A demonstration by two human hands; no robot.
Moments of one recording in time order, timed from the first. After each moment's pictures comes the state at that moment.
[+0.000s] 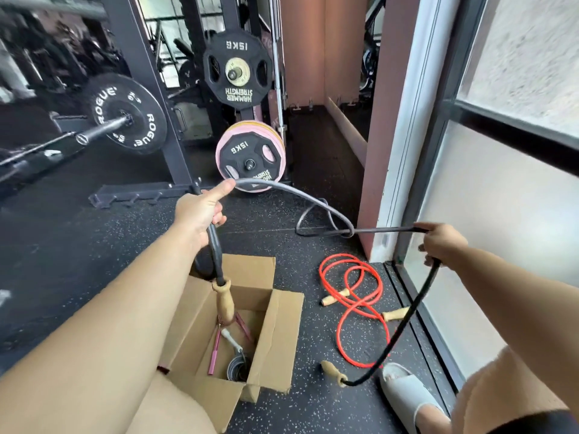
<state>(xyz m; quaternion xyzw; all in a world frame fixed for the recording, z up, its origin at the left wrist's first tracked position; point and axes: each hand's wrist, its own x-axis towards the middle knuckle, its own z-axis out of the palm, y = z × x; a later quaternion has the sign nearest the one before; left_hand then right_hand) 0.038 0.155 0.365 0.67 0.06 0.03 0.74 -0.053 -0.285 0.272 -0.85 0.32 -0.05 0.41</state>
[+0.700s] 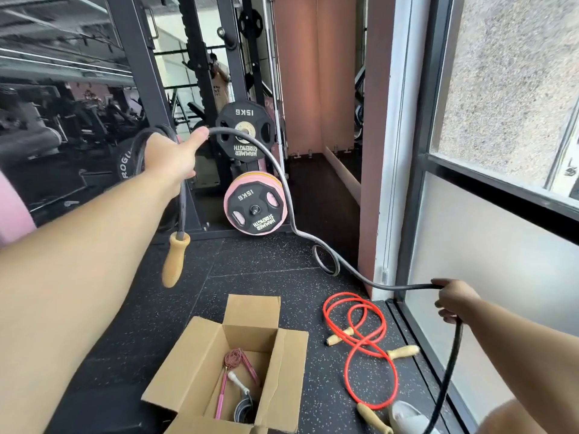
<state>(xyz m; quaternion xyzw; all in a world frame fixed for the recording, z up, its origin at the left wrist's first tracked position) 0.030 0.179 0.564 0.78 0.03 0.26 0.56 -0.107 -0.318 0.251 -0.78 0.40 -0.04 0.49</state>
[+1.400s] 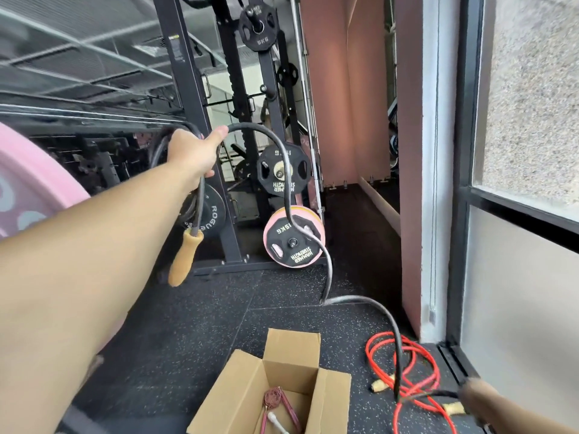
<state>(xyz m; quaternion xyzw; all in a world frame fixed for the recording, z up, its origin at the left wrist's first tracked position) 0.003 0.207 0.670 0.80 0.01 0.33 0.50 -0.105 -0.245 0.169 -0.94 0.21 0.15 0.20</state>
